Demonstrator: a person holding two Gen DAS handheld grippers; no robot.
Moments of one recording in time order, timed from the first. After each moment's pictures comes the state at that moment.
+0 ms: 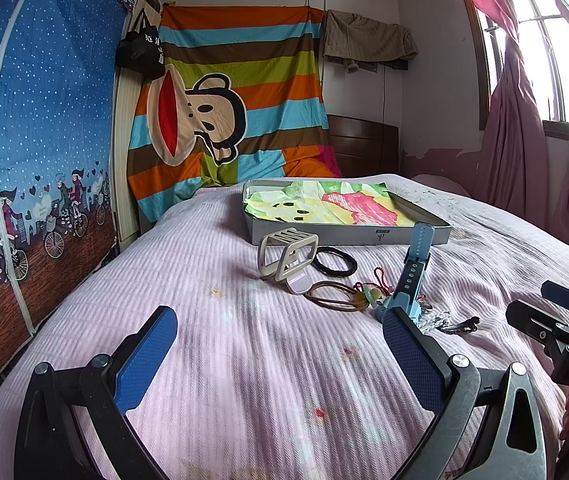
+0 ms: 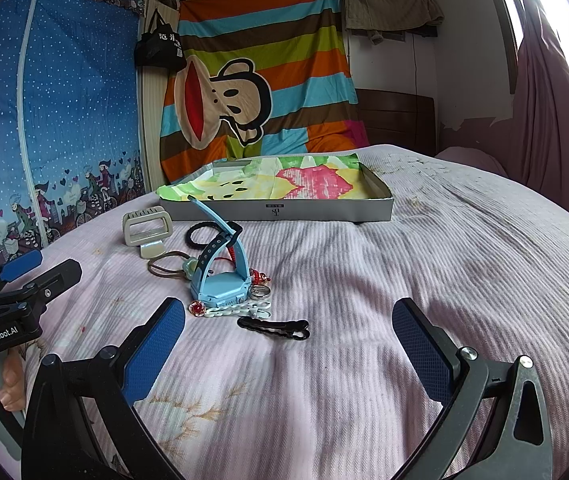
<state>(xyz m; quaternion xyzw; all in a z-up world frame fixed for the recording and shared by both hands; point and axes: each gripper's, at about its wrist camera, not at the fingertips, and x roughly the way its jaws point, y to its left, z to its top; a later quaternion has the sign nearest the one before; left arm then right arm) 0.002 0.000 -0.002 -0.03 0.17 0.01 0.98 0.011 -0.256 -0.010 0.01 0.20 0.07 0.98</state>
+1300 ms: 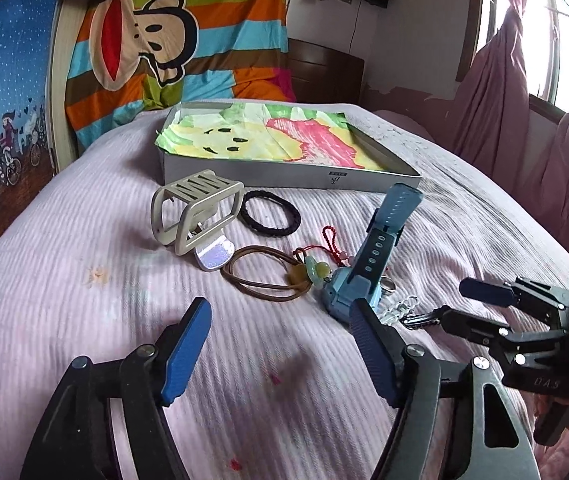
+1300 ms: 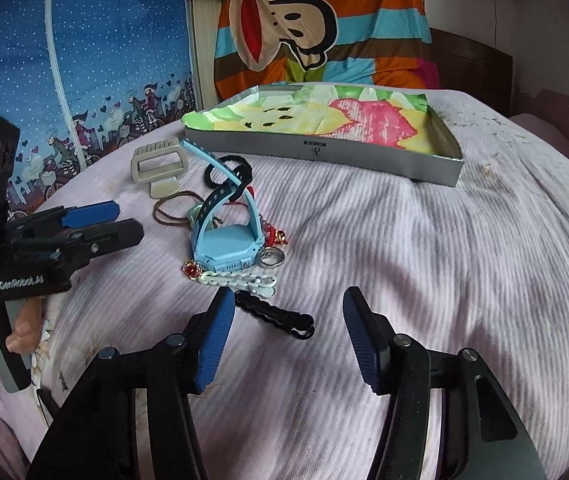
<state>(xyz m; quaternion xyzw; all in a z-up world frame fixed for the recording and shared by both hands) 0.085 -0.033 -0.013 -0.07 0.33 -0.10 0.94 0.081 -0.253 -0.027 -0.05 0.35 0.20 0.91</state>
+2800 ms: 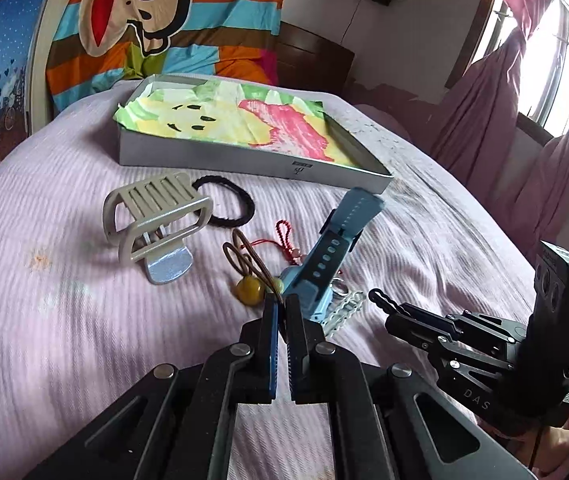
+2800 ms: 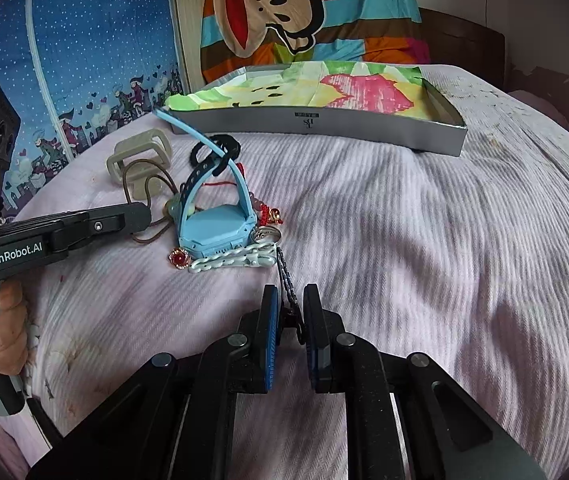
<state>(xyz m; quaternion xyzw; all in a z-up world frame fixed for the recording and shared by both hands) 0.089 -0.051 -0.005 -0.12 0.35 -0.15 0.92 0.090 -0.259 -0.033 -0.01 0.36 0.18 0.92</state>
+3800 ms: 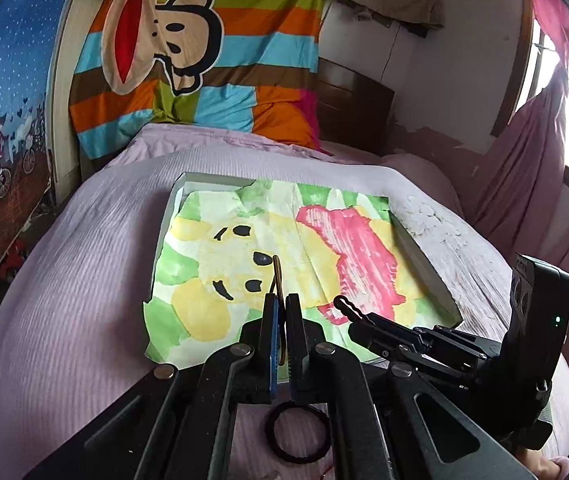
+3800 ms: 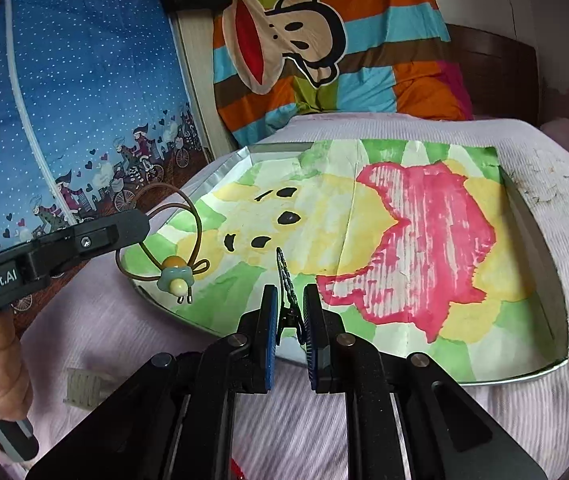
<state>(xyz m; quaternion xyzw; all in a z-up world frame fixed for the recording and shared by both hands) 0.242 0.002 0.059 -0.13 0.32 -0.07 0.94 0.278 -0.181 0.009 0.02 0.35 0.23 0.91</state>
